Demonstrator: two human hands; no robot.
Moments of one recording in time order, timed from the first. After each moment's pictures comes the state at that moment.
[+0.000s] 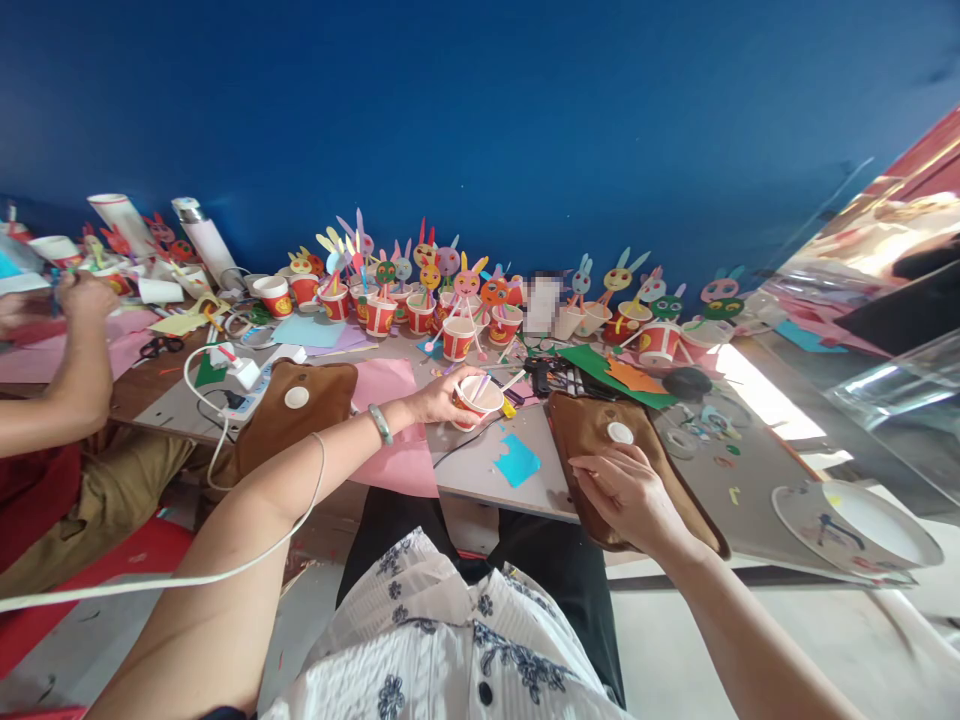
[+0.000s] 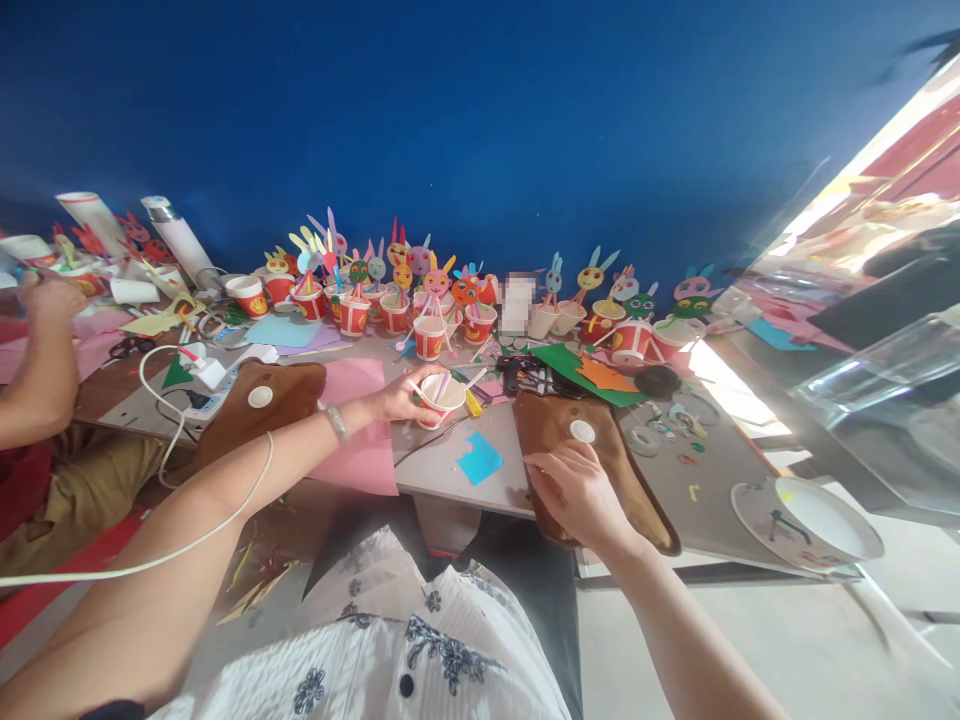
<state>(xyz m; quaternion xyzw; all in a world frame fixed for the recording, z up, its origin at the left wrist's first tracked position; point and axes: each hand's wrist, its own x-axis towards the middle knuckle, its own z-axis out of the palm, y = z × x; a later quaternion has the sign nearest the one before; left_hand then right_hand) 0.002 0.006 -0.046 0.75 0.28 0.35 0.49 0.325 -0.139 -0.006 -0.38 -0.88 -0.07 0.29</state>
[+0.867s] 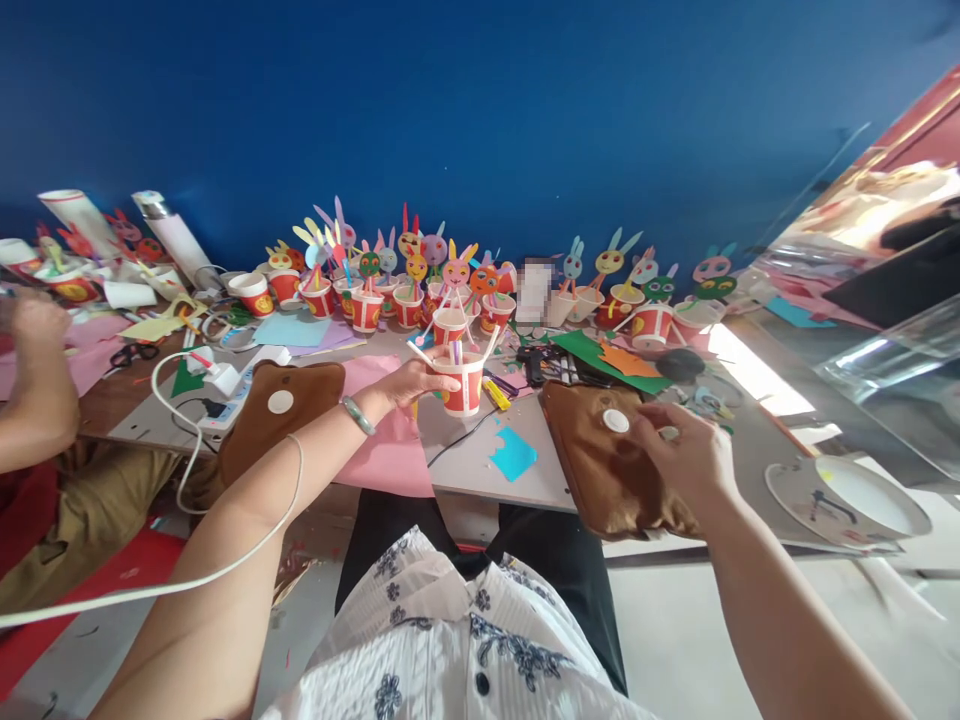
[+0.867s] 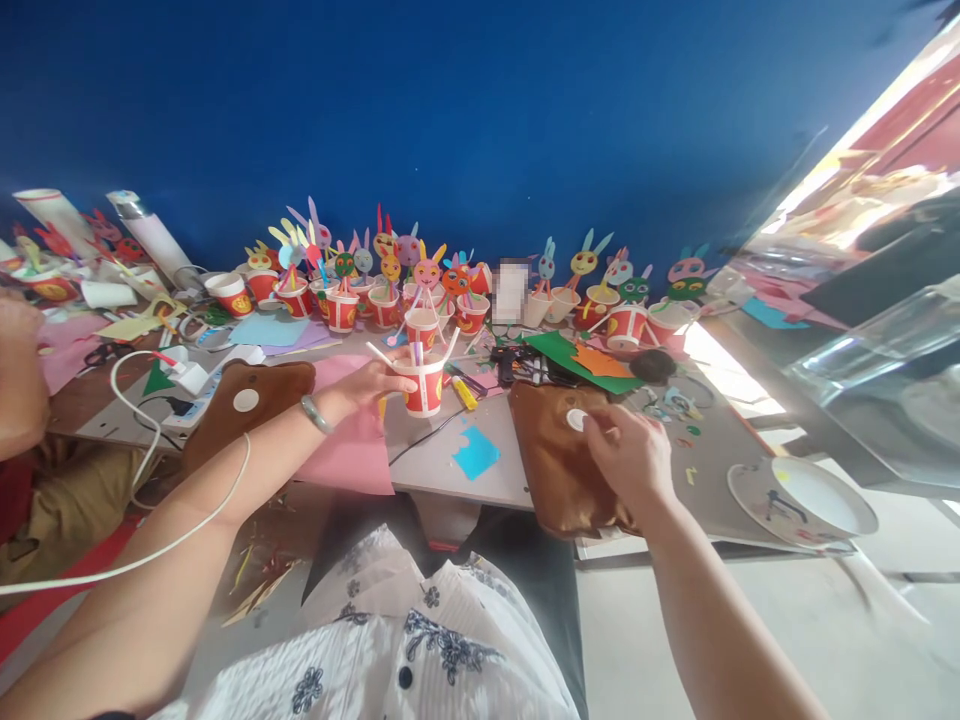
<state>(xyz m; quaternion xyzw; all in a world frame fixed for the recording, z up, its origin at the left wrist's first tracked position) -0.013 -0.008 0.010 0.61 0.24 0.35 0.67 0.367 -0.114 0.004 -0.70 -0.64 -0.04 0.31</state>
